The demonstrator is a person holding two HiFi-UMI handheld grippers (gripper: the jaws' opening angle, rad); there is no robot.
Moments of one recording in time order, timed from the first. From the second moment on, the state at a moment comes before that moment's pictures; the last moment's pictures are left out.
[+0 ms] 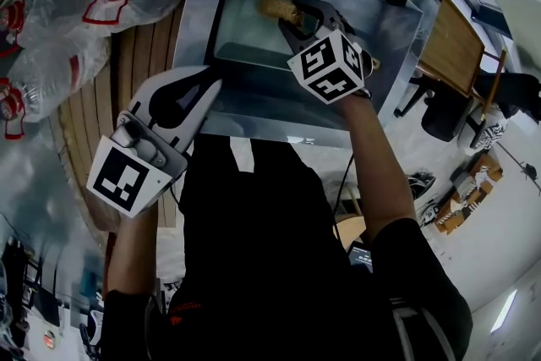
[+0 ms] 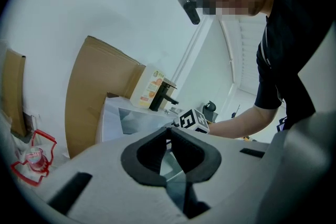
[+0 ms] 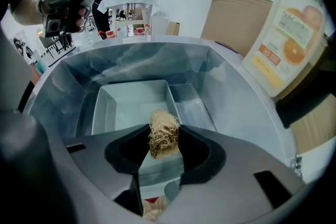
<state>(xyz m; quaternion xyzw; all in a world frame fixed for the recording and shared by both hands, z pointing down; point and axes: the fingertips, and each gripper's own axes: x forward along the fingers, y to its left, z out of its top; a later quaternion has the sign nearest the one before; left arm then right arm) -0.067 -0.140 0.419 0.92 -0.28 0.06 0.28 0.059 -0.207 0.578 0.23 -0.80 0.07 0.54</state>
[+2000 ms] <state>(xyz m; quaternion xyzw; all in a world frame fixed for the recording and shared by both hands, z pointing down) -0.111 -0.122 0.417 0.91 -0.30 0.05 0.28 0.003 -0.182 0.580 0.19 -0.81 0.05 0.56</state>
